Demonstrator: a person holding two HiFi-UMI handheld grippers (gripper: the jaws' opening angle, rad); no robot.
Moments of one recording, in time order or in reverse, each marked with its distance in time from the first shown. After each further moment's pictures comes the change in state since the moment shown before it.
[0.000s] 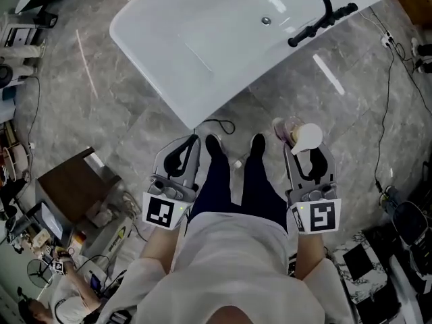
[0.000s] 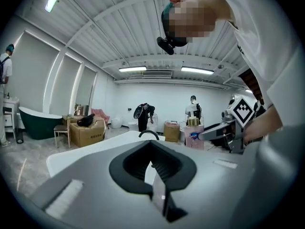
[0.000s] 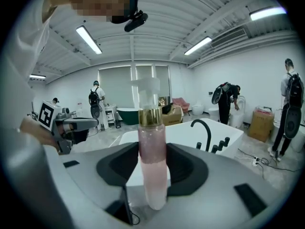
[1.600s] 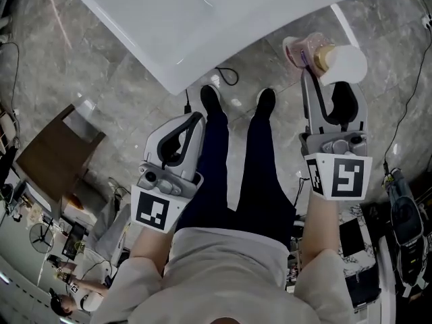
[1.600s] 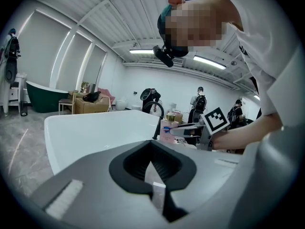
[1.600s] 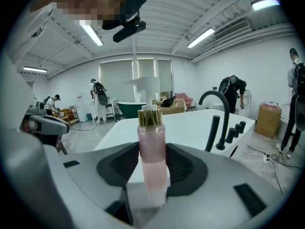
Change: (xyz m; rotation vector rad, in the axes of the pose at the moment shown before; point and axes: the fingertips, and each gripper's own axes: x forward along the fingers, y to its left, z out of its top) left arm 0.047 0.032 -0.185 -0.171 0.164 0.017; right arm 0.185 -0.026 -0.147 -0.015 0.054 0.031
